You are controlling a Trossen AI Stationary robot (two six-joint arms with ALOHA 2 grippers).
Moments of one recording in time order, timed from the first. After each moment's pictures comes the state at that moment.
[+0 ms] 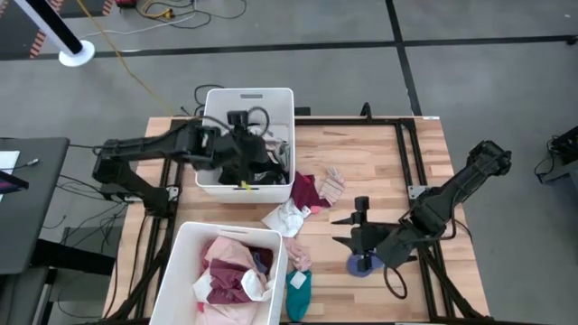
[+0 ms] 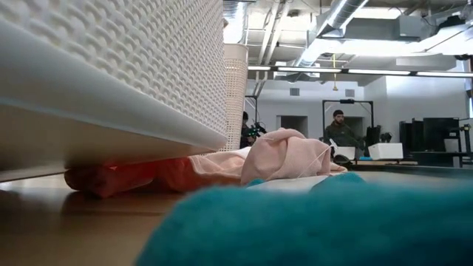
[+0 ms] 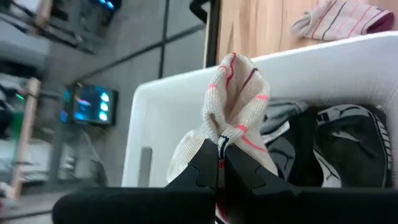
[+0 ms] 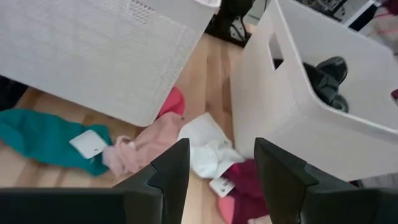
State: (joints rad) left arm 0.00 1.49 1.75 -1.09 -0.67 0.35; right arm 0.68 1.33 1.17 -0.57 0.73 0.14
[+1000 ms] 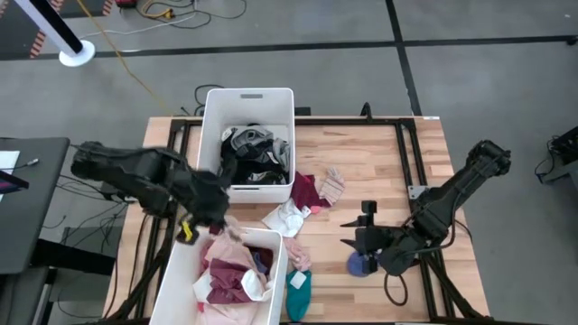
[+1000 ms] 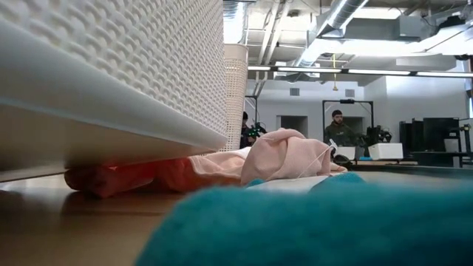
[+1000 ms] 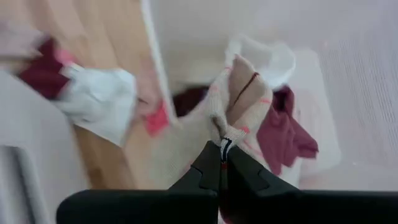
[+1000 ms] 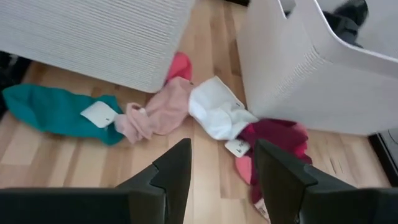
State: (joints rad) left arm -0.30 1.26 1.52 -1.17 0.18 0.01; right arm 0.73 1.33 1.14 -0.71 0.73 0.38
